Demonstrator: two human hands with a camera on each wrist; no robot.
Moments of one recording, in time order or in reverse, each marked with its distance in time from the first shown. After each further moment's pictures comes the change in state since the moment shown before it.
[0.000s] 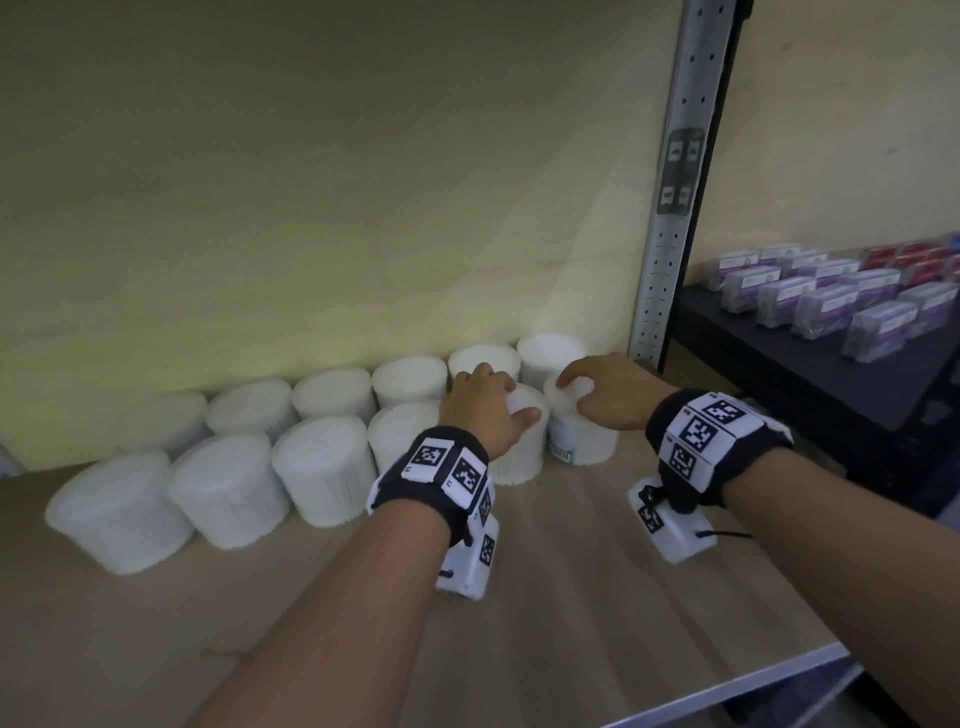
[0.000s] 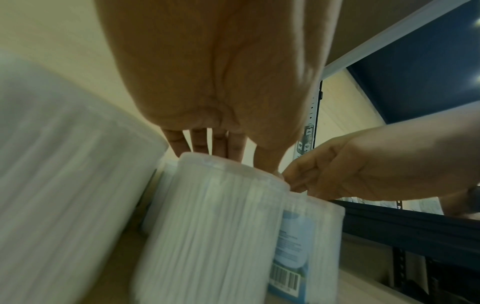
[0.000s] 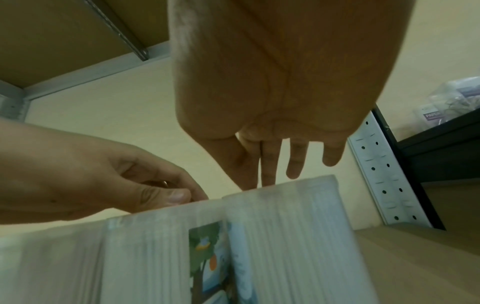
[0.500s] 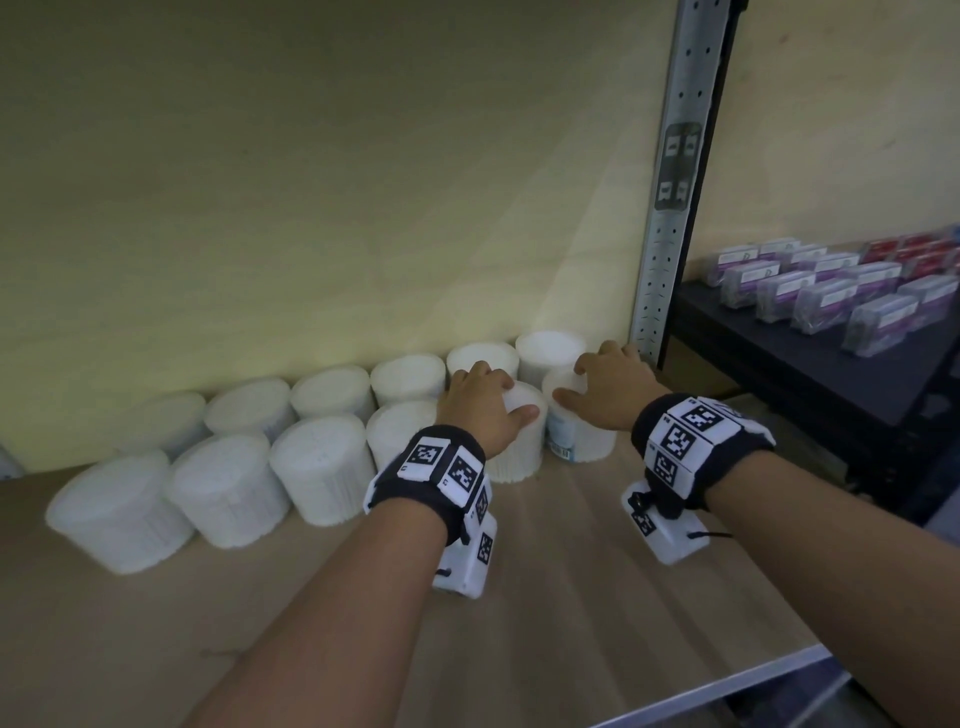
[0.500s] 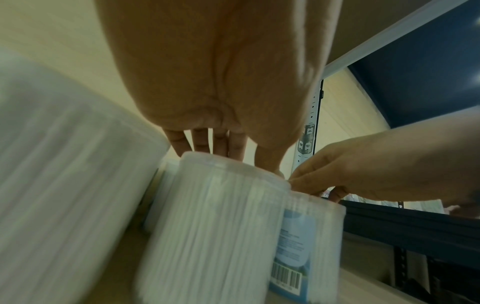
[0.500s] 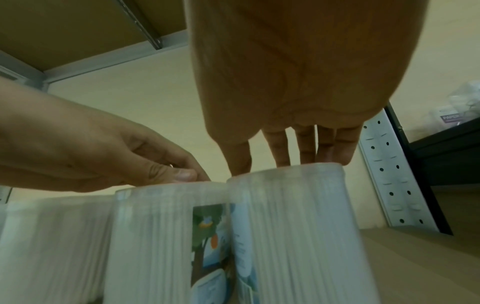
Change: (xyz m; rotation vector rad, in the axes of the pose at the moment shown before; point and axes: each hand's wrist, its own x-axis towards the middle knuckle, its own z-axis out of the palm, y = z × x) left_hand 0.000 -0.001 0.001 -0.014 0.002 -0.006; right_hand -0.001 -0.004 0.007 -0.193 0.125 0.084
